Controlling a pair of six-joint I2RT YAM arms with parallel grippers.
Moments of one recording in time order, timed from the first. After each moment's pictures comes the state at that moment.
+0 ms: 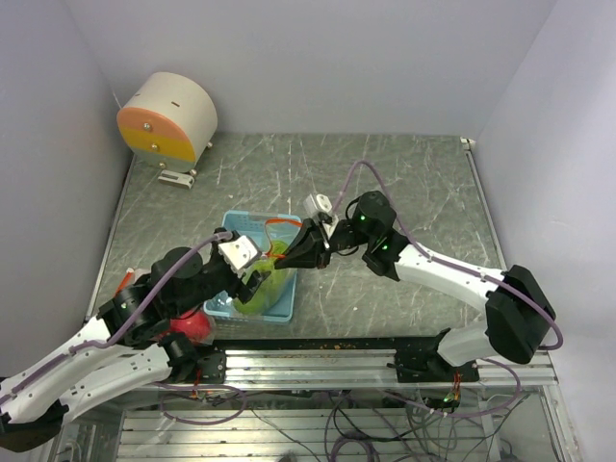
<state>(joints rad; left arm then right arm) -0.96 0.58 0.81 -0.52 -0.13 0.14 0.81 1.42 0.90 0.63 -1.07 0.15</state>
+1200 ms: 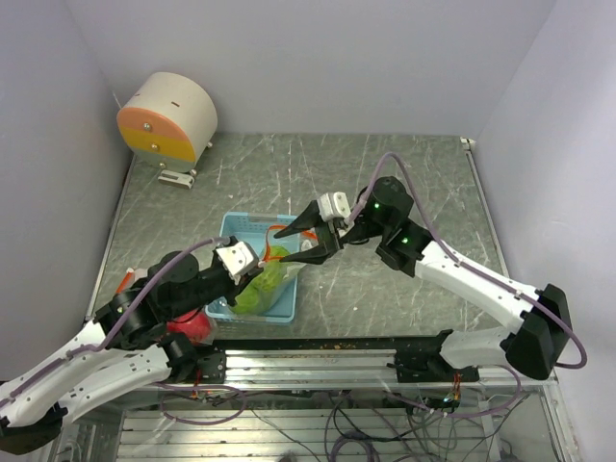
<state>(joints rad) -0.96 0.53 0.78 -0.51 -0.03 0.09 0.82 1.28 1.03 0.32 -1.02 -0.22</state>
